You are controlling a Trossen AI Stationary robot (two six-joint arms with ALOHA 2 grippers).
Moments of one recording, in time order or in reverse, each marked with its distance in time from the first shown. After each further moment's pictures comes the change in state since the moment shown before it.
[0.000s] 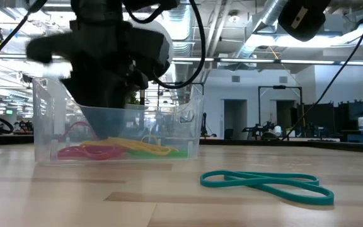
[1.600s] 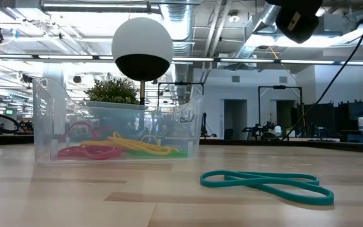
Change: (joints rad) left arm -0.597 0.001 -0.065 0.183 -0.101 -0.715; right arm -0.021 0.000 0.000 0.000 0.080 -0.009
